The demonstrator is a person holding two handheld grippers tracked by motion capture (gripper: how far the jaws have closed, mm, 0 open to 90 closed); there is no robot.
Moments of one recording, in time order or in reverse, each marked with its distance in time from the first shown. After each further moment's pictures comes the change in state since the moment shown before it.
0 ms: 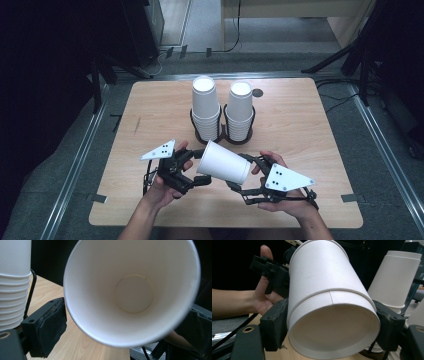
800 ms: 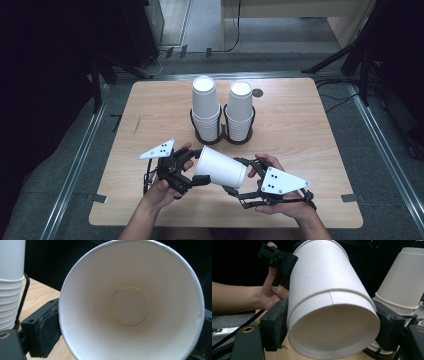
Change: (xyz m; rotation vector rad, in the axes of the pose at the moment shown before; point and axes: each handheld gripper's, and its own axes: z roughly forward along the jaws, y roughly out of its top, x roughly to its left) left arm -0.002 0.002 0.000 -0.029 -0.045 -0.020; right arm 0.006 -0.003 0.005 0.015 0.045 -0.012
